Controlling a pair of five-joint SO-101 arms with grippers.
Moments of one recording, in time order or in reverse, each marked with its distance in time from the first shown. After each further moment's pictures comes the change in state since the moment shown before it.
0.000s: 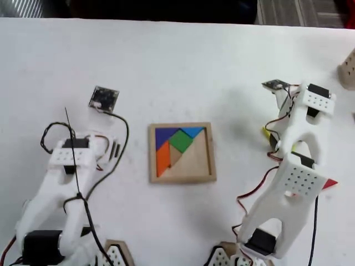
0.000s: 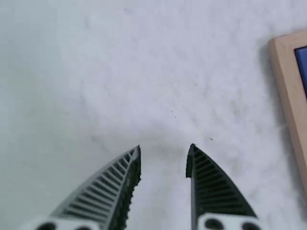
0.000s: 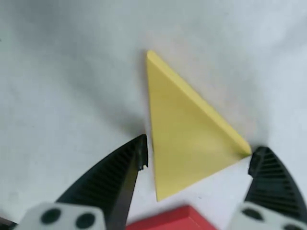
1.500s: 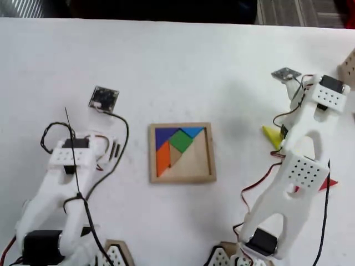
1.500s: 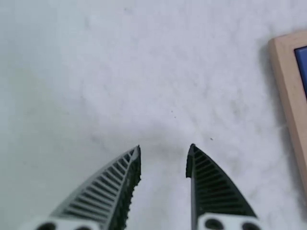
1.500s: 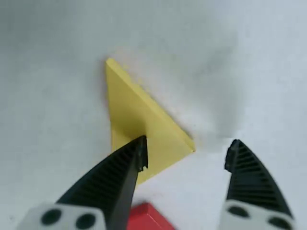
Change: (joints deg) left arm 0.0 0.0 0.0 0.0 0.0; right arm 3.4 11.2 -24.3 9.1 6.8
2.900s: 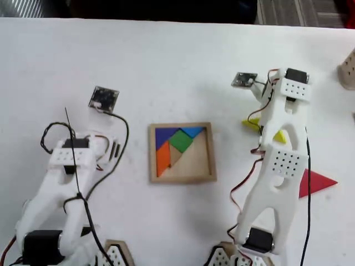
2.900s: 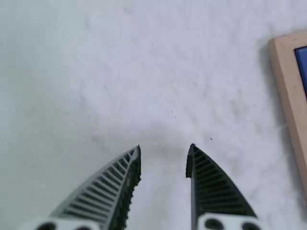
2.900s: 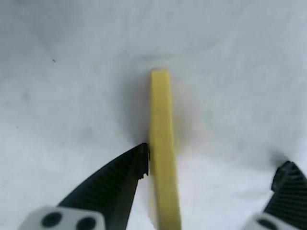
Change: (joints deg) left arm 0.0 0.0 0.0 0.0 0.0; right arm -10.8 7.1 -8.2 0.2 21.3
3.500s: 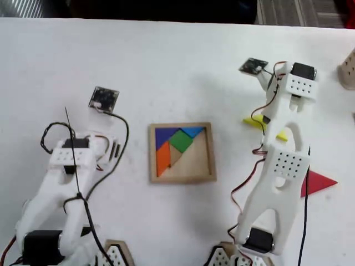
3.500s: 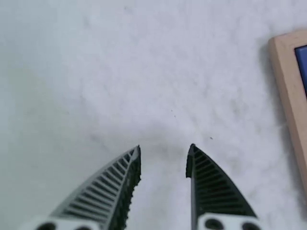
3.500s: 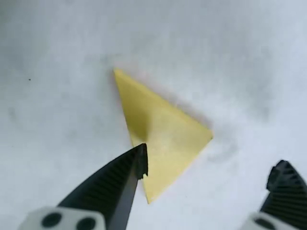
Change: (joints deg) left arm 0.0 0.0 0.0 0.2 0.0; right arm 0.7 -2.5 -4.6 0.2 -9.3
